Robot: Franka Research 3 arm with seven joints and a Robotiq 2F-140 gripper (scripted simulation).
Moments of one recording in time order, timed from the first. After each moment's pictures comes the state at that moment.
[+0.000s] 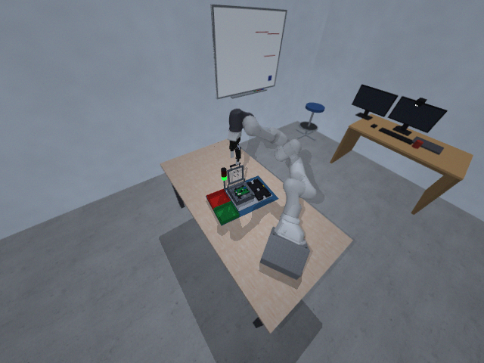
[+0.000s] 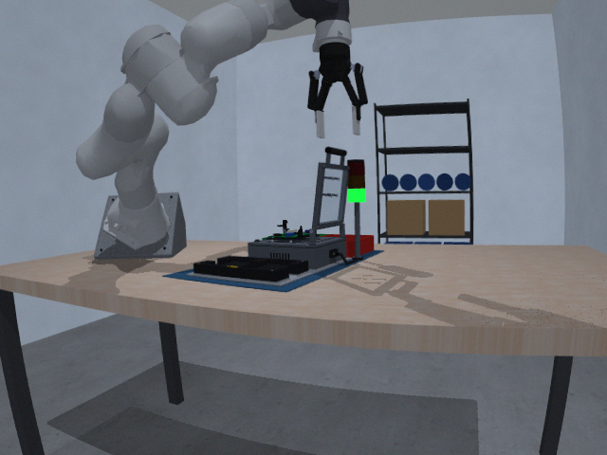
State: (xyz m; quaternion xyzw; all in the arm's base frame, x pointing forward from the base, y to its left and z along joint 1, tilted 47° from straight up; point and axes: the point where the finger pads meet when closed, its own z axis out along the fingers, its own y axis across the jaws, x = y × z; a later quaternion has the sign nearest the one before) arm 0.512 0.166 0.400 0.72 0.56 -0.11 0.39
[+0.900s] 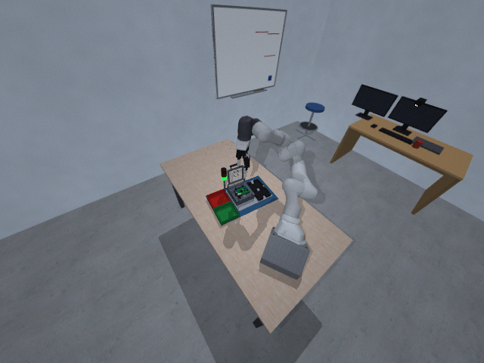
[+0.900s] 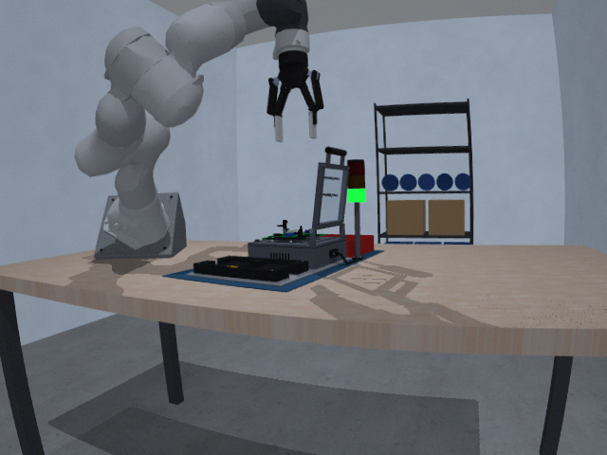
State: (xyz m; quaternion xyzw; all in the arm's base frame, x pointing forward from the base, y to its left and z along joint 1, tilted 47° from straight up) arm 0.408 0.172 0.352 0.70 0.59 -0.12 0.39
